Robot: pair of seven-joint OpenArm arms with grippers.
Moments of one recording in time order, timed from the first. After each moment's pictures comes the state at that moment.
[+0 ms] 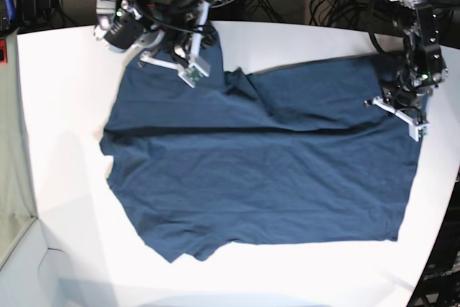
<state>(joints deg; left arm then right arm) 5.4 -18.5 -18.2 82.1 -20.5 -5.3 43.5 -21.0 -6.9 -0.3 116.1 14.9 39.9 -79.4</state>
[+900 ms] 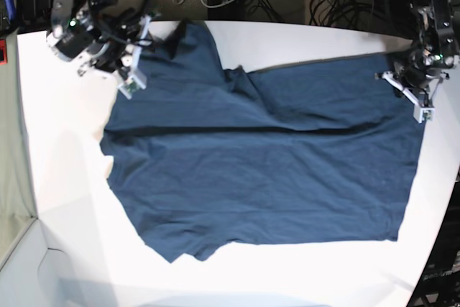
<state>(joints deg) 11.9 -23.9 -18.5 81.5 -21.0 -14.4 41.4 -18.2 3.0 11.2 116.2 15.2 39.9 -79.1</state>
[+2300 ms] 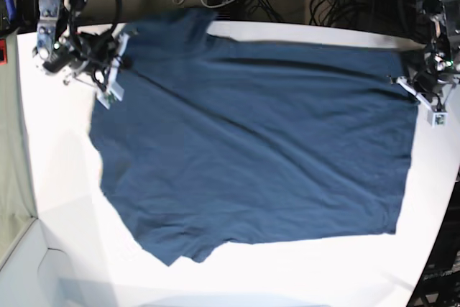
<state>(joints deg) 10.7 -27.8 -18.5 80.0 -20.5 -14.5 39.4 -15.3 11.5 12.5 102.6 15.5 39.9 -69.3</state>
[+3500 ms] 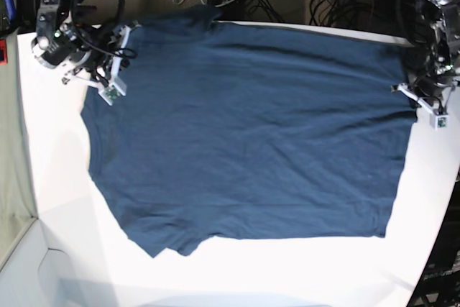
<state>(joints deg) 8.3 -27.4 -18.5 73.0 -21.1 -14.7 34.4 -17.4 10.5 12.2 108.4 15.2 39.9 -69.9</state>
